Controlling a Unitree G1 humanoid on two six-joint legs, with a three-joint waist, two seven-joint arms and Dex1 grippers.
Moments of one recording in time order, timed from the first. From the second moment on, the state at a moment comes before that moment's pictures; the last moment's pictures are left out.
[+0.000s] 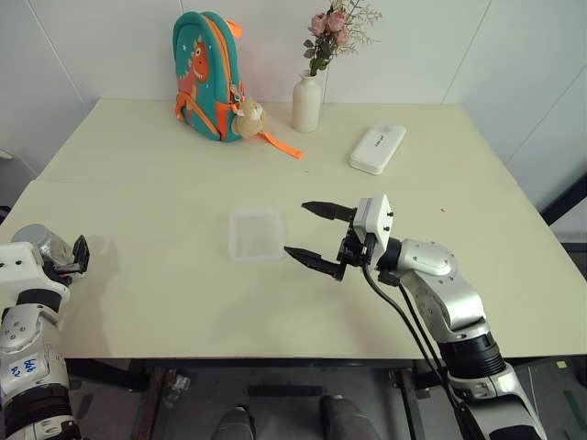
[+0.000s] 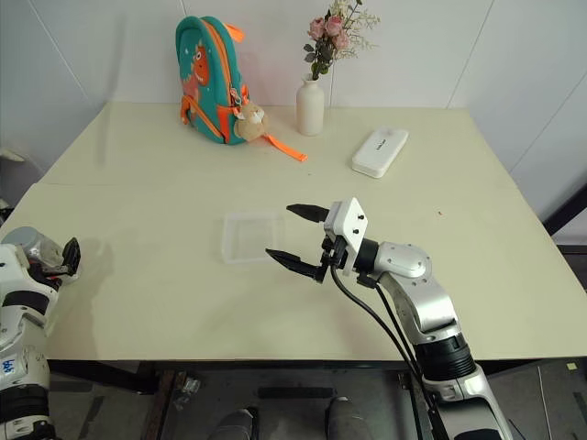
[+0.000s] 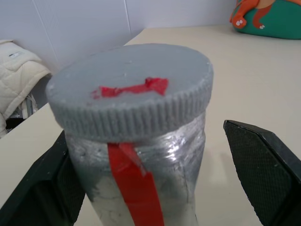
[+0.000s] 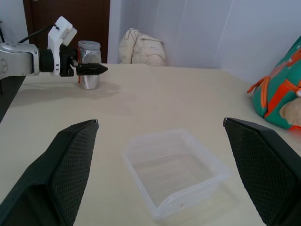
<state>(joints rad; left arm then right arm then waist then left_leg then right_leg) -0.25 0.60 0.59 0.45 -0.30 -0.08 -0.21 -0.53 -0.35 0.14 -0.12 0.36 0.17 0.89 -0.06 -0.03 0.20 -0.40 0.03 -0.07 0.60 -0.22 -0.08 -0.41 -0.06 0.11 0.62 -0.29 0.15</state>
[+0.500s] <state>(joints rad) -0.25 0.62 0.59 0.46 -0.28 -0.08 -0.21 -0.53 -0.35 0.14 -0.12 0.36 0.17 0.88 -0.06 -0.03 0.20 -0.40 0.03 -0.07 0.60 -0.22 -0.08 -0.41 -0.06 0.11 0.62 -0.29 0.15</state>
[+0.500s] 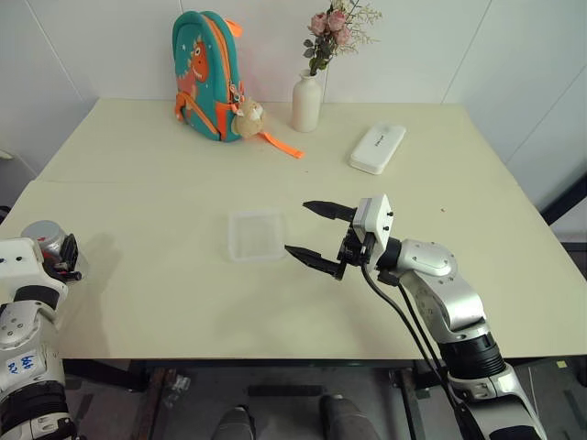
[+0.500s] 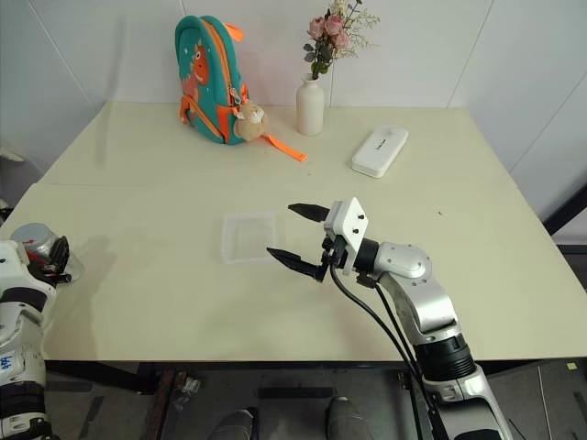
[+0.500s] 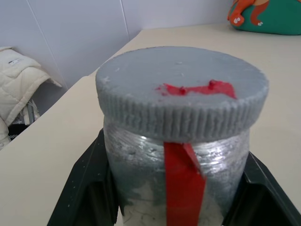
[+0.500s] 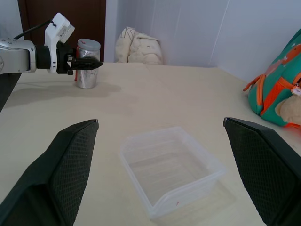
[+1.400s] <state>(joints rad) -0.53 0.75 0.16 -0.03 -0.67 0.52 -0.88 -0.88 -0.22 0.15 -0.15 0.57 0.70 0.73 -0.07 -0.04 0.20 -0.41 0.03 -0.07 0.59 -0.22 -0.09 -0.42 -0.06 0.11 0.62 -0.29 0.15</state>
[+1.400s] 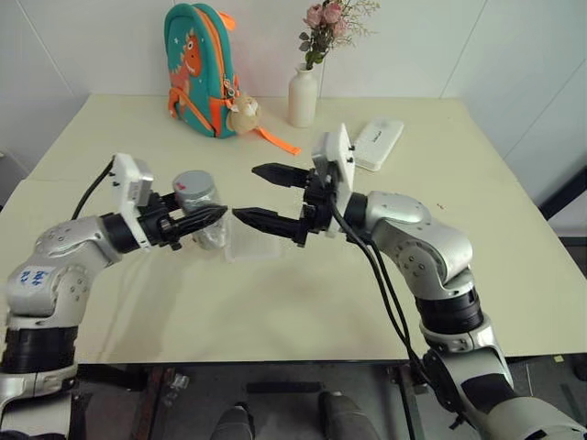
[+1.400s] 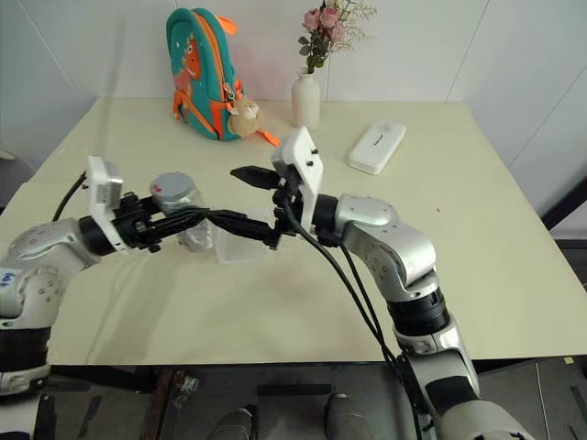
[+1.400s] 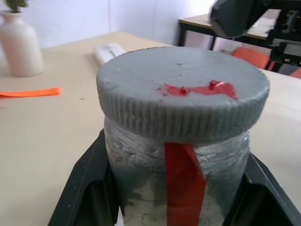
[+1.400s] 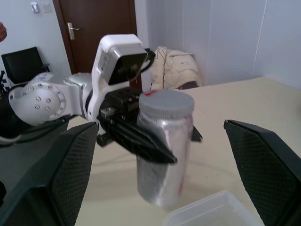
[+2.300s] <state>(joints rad) -0.59 0.68 0.06 0.02 -0.57 0.48 -1.01 -0.89 -0.14 0.17 -0.05 0.49 0.70 0.67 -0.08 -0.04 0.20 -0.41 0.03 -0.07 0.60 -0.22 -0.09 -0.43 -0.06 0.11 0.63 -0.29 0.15</state>
